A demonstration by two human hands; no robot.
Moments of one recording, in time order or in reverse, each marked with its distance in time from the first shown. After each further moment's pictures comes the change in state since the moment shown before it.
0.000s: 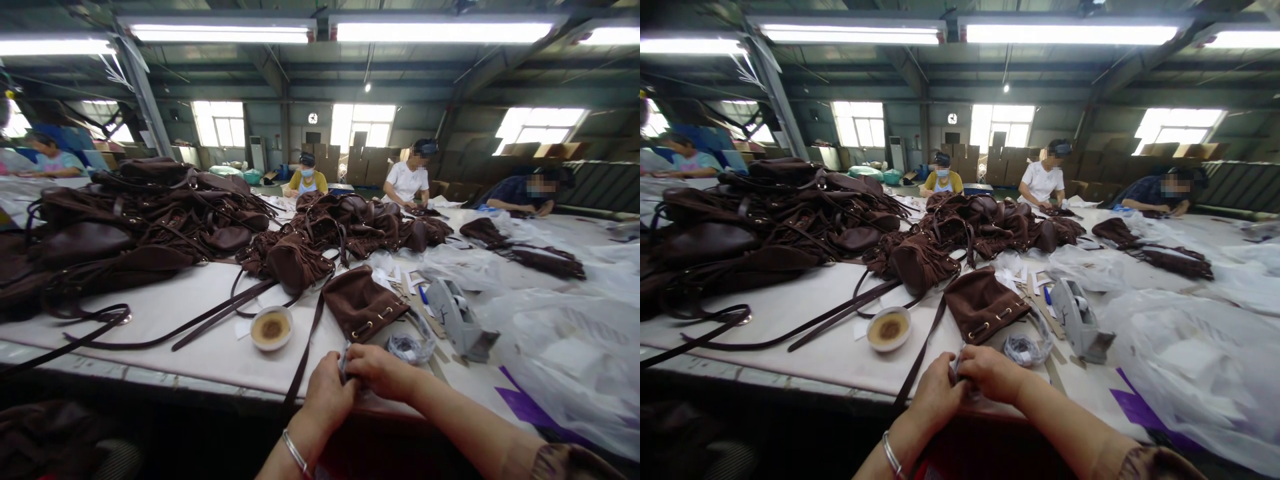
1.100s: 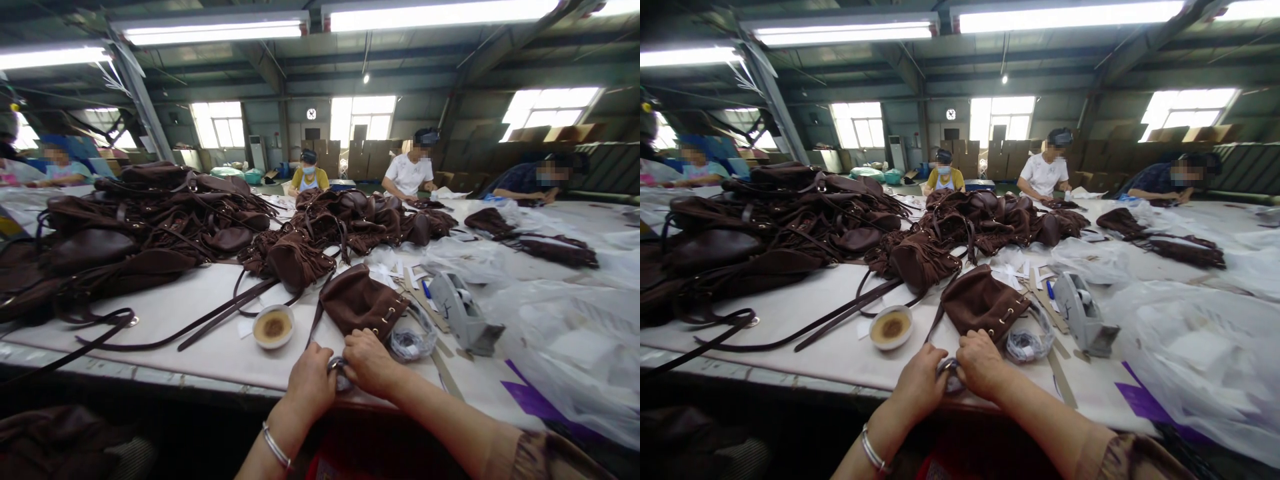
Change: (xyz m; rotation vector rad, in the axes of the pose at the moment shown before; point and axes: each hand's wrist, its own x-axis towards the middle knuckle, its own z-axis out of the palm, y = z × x) left_hand 0.004 -0.011 -0.037 0.392 0.007 0.168; right_hand 0.028 -0.023 0.004 -0.333 0.025 0.311
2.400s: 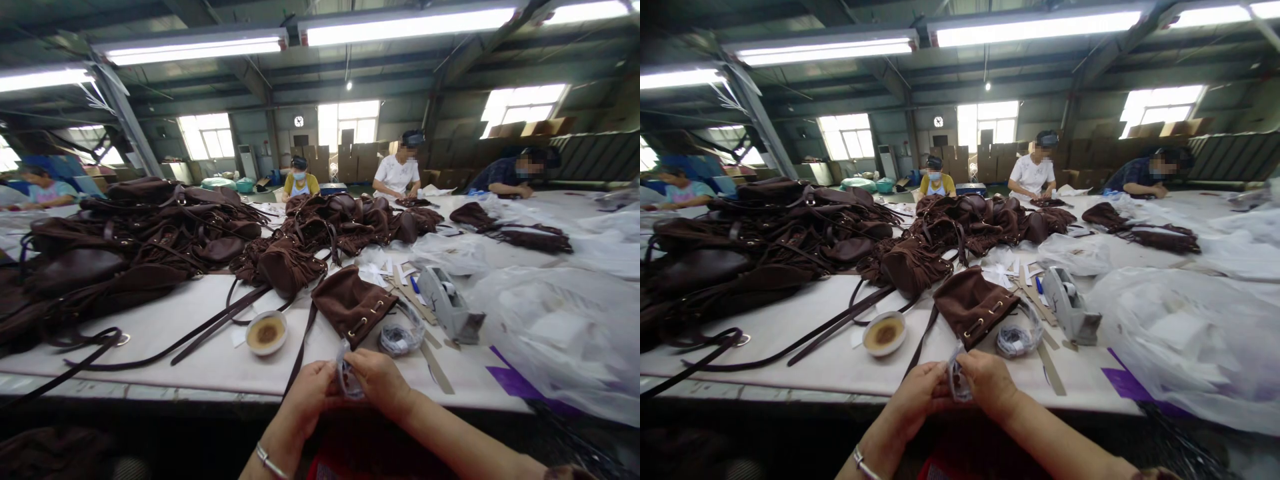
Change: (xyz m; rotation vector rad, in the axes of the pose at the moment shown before) left_hand -0.010 0.022 0.020 -1.396 -0.322 -0.431; right_hand -0.048 0.001 0.028 0.330 0.275 0.150
